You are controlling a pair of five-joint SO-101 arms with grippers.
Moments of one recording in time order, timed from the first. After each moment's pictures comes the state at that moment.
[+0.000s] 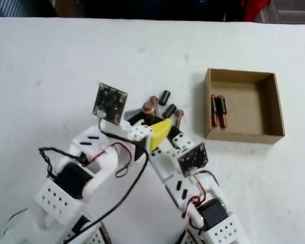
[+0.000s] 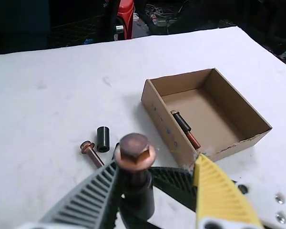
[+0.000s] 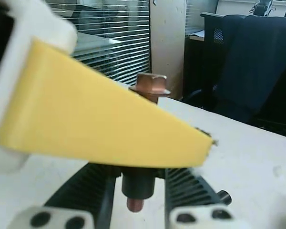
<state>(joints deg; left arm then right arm) 29.8 -59.2 53.2 42.7 14.5 -34.7 -102.2 96.4 18.4 5.1</state>
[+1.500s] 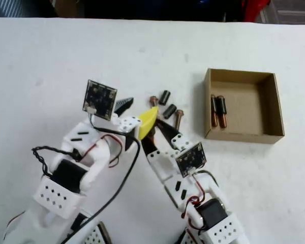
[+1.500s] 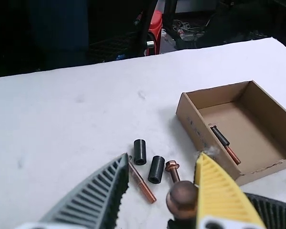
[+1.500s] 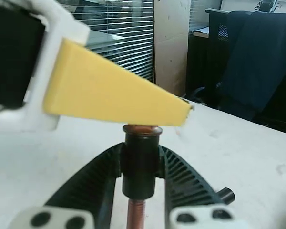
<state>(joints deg) 21.8 -59.1 56.8 37.0 9.1 -35.2 -102.1 96.4 18.8 5.4</state>
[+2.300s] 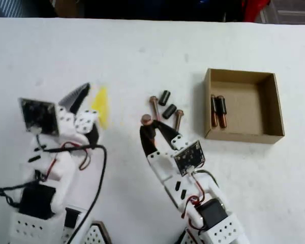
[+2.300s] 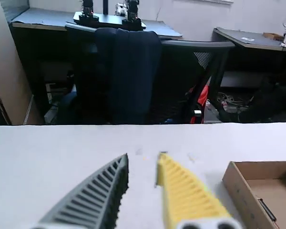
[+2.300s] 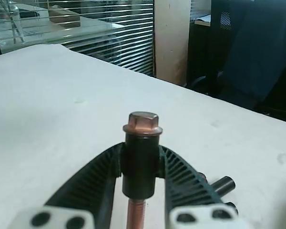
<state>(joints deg) 7.1 -75.6 54.7 41.3 9.1 -35.1 -102.2 96.4 22.1 5.4</state>
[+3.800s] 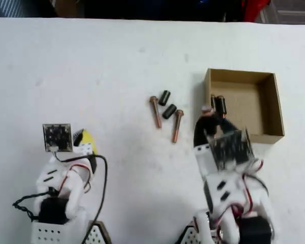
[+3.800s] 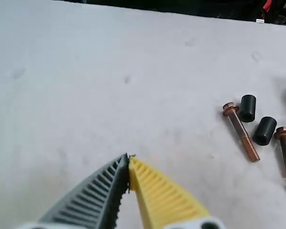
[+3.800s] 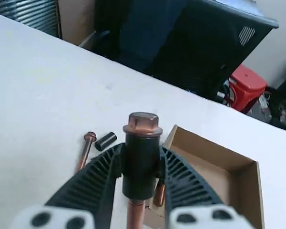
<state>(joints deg) -1.8 -104.0 90.4 54.2 9.1 -9.5 -85.8 47.8 65.4 18.9</state>
